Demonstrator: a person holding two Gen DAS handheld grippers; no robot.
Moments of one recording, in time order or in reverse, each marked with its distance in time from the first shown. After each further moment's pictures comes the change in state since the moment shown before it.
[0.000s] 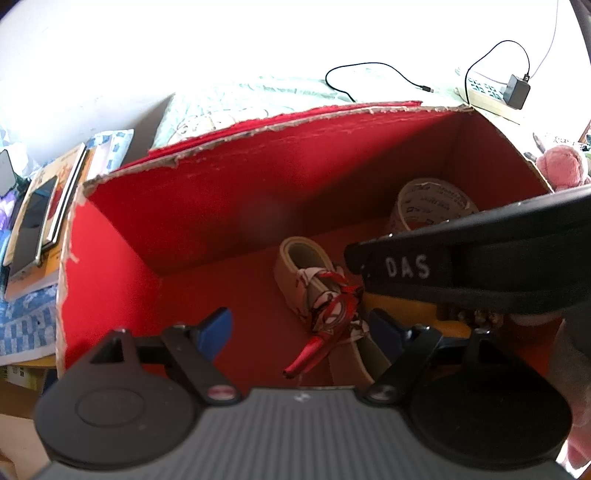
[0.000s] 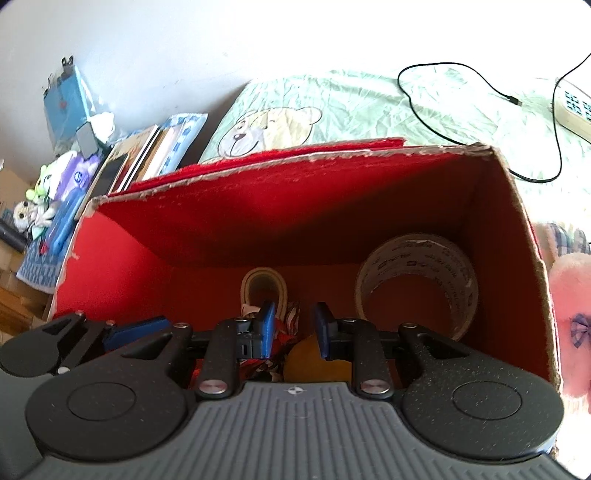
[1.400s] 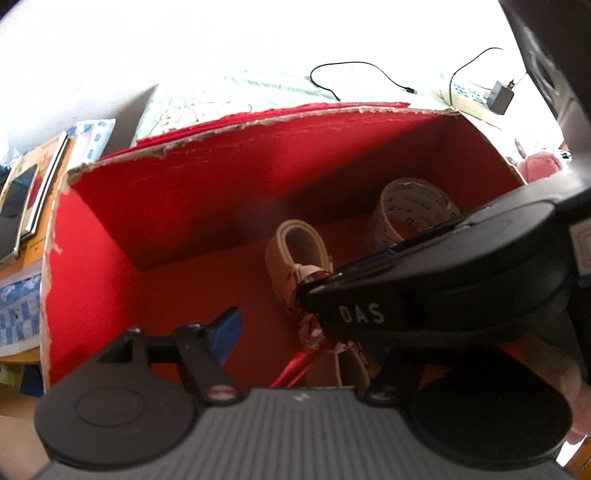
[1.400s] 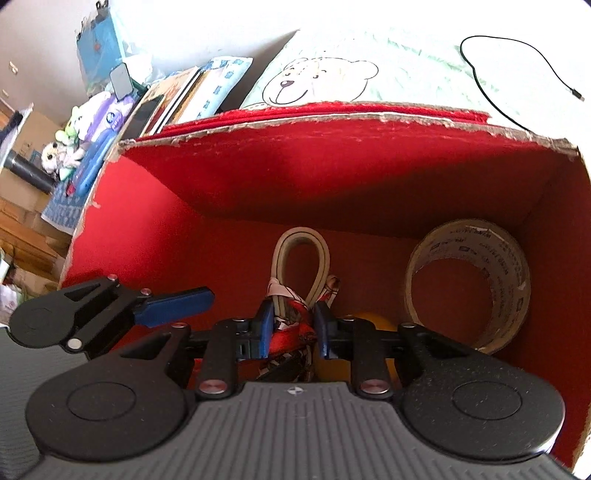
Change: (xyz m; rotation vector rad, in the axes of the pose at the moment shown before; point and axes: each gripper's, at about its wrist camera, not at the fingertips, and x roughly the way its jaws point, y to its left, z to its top) left arm -0.005 0.006 -0.001 -0.025 0.015 -0.091; right arm 0.020 0.007 0.010 -0.103 0.187 0.121
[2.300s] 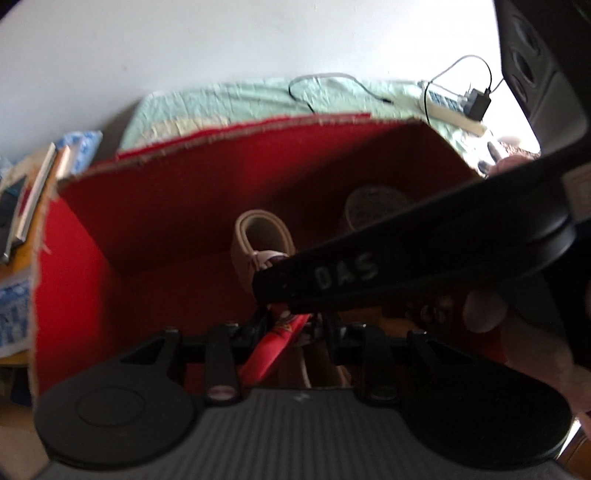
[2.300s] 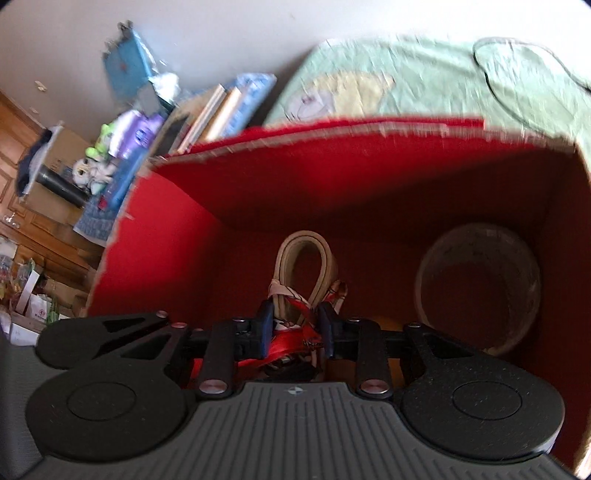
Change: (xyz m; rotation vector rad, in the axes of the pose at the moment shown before) left arm -0.007 -0.015 -0.007 0.013 -0.034 -0.063; right arm -0.011 -0.009 -0.003 0.006 -0.040 0.110
